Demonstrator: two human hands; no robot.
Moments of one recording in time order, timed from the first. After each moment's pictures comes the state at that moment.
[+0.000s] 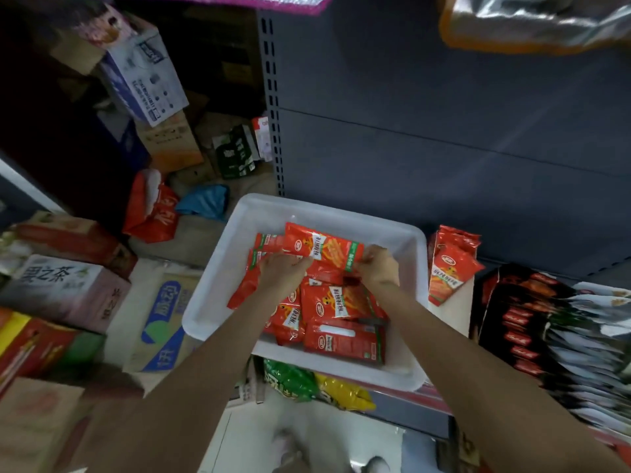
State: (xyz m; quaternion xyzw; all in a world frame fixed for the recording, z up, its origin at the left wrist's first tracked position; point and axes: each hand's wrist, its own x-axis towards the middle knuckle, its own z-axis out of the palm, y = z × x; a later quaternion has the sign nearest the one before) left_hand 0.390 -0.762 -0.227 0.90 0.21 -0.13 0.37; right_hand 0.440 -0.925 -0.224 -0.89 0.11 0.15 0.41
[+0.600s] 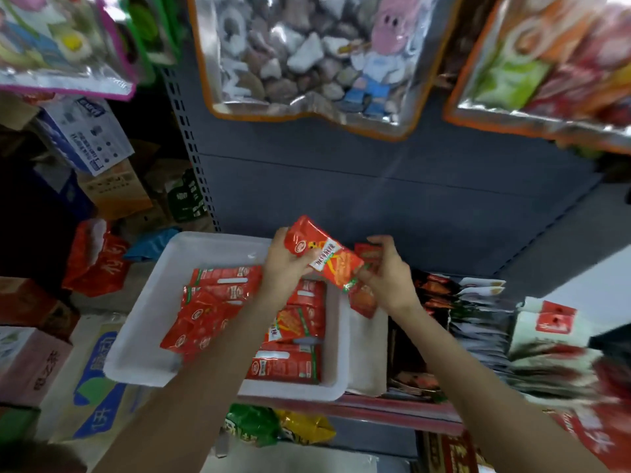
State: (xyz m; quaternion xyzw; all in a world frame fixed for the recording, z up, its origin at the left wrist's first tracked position) left_hand 0.423 -0.884 -0.160 0.67 0.13 0.04 0.73; right_hand 0.417 -1.056 -0.142 -0.88 -0.02 0.01 0.47
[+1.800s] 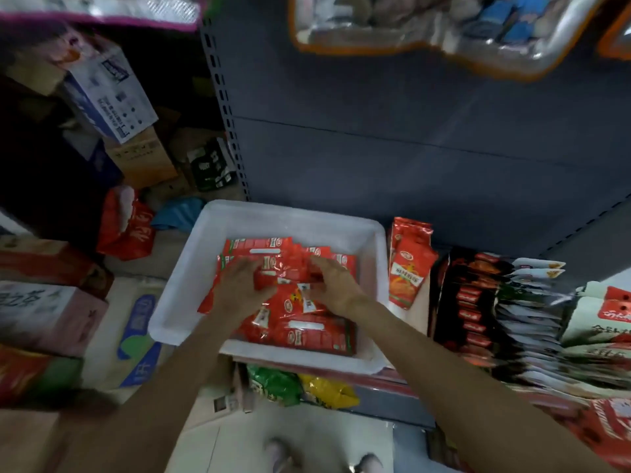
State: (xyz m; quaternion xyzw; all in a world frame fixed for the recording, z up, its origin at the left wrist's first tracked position) left_hand 0.360 -0.758 -0.235 0.96 0.12 -0.06 0.25; right_hand 0.399 -0.950 -0.209 -0.91 -0.15 0.24 0.29
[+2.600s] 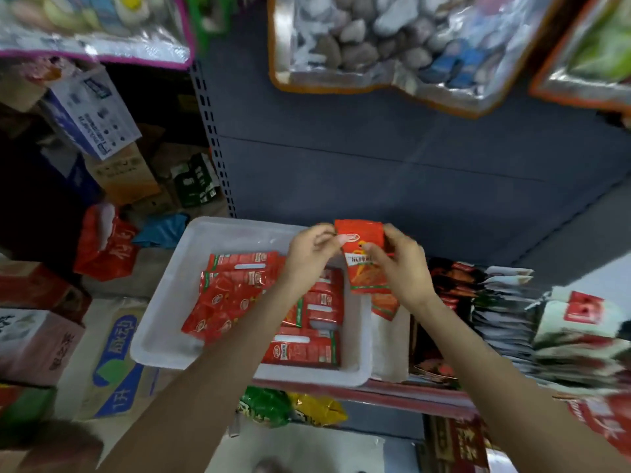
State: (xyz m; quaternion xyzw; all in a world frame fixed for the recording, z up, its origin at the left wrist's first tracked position) left_hand 0.409 -0.872 -0.154 0.75 0.00 0.02 0.66; right_hand 0.408 -1.033 -0.135 -0.89 -0.09 -0.06 0.44
